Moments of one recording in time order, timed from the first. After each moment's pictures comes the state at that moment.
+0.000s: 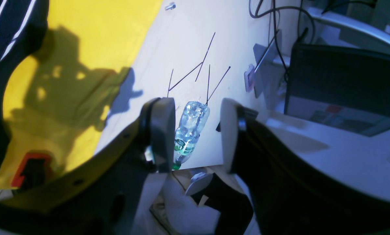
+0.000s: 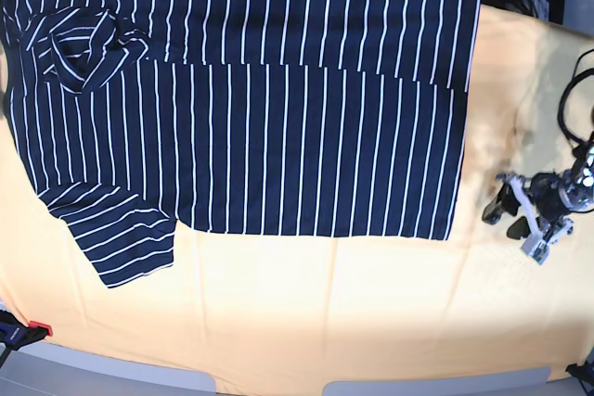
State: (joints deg) left arm -33.7 -53.3 42.2 57.4 -54.1 -31.7 18.4; right arm -46.7 77.4 39.2 106.7 22.7 16.2 -65.9
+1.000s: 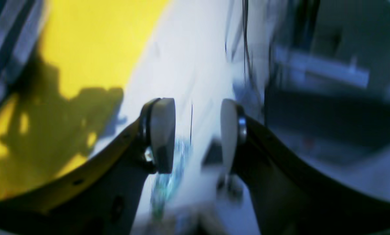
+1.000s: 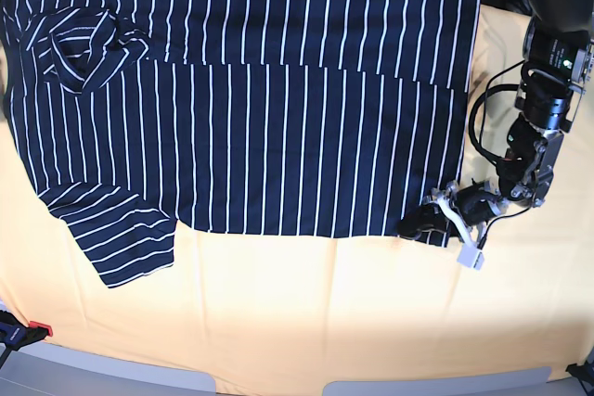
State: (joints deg) left arm -35.1 -31.0 35.7 36.8 -63.8 -44.0 23.3; right arm -46.9 76.0 39.2 106.4 16.4 16.5 -48.0
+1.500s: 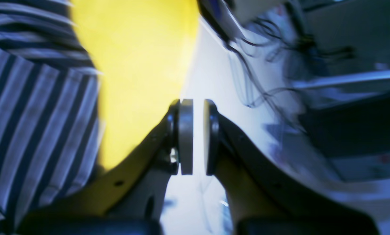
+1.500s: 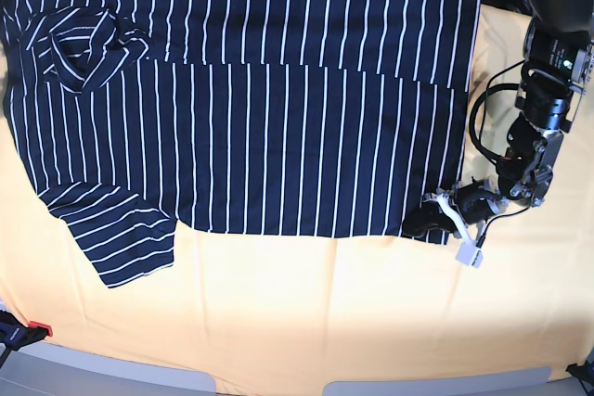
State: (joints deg) left arm -35.2 -31.2 36.0 36.7 -63.5 -43.9 22.7; right arm -33.7 63.3 39.2 105.9 27.4 14.4 -37.1
